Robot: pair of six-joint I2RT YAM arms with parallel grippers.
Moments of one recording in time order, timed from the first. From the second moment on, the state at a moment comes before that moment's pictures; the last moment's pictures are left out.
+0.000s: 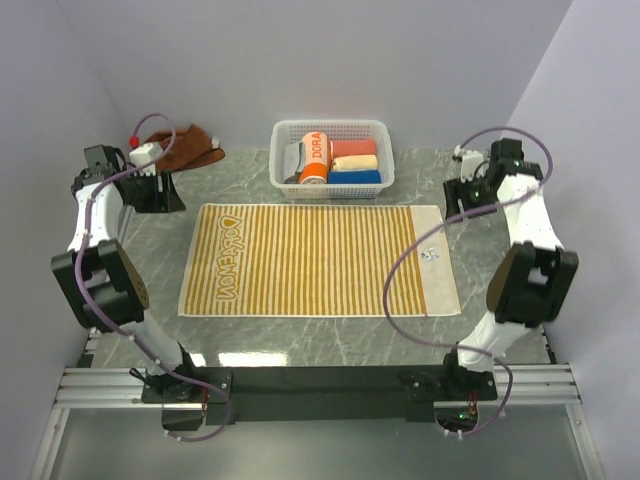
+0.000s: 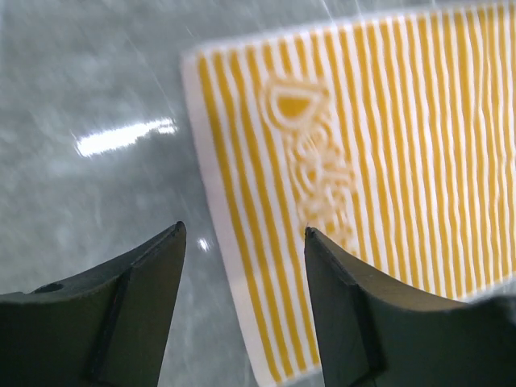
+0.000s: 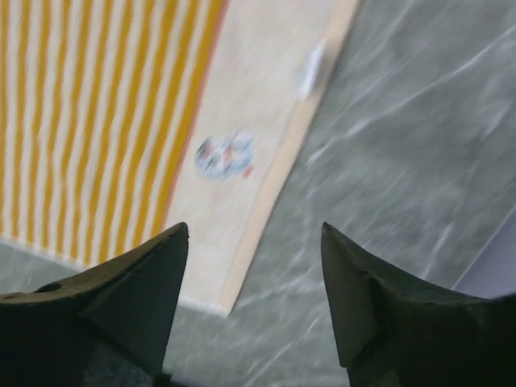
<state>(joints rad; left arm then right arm) 0.37 1.67 1.43 -0.81 0.60 0.34 -0.20 1.62 1.43 -0.99 -0.31 -0.48</state>
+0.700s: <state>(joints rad) 0.26 2.15 1.70 -0.54 0.49 0.10 -0.21 2.31 2.03 -0.94 -0.30 -0.30</state>
